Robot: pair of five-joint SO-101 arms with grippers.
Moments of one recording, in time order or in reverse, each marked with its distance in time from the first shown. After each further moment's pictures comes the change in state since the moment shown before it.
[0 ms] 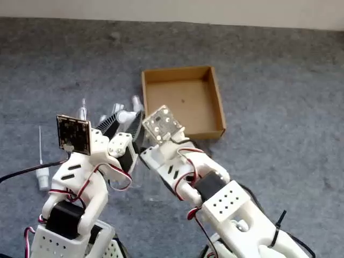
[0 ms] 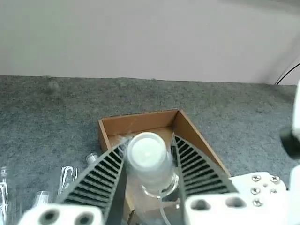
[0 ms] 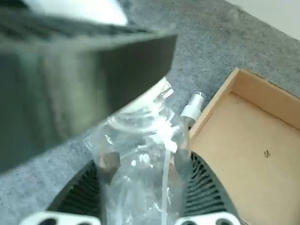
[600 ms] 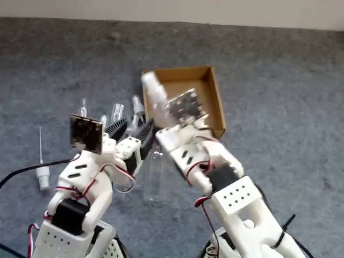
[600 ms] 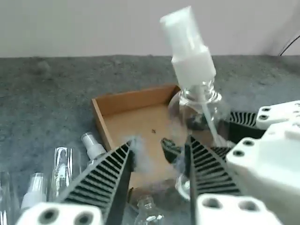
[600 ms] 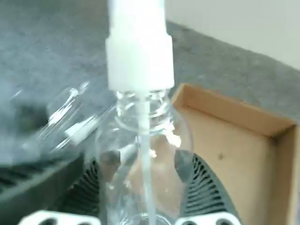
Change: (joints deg) left arm 1.1 0.5 0.9 0.7 -3.0; right arm 10.0 -0.2 -3.3 -0.1 -1.6
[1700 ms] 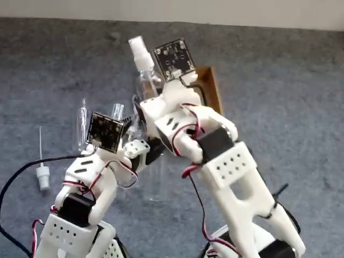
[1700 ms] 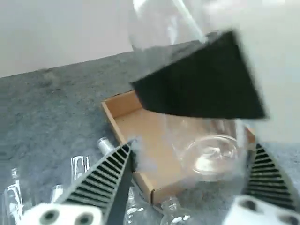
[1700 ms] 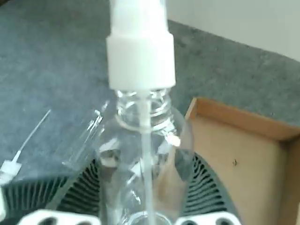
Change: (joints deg) left arm -2.2 0.8 3.6 -5.7 -9.2; right arm -4.7 17.2 -38.7 29.1 -6.7
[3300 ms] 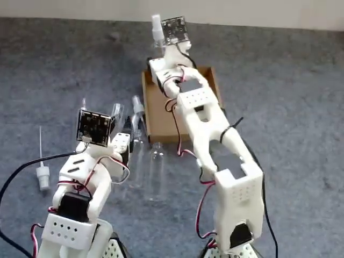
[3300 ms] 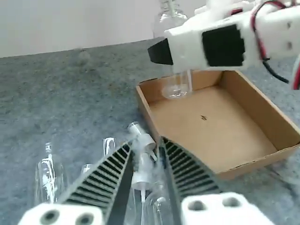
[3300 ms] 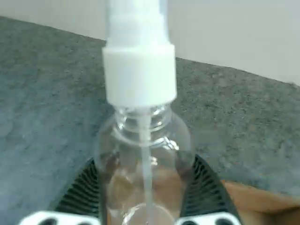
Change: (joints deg) left arm -8.4 0.0 3.7 -1.2 0.0; right arm 12.0 58.5 -29.1 -34.5 2.0
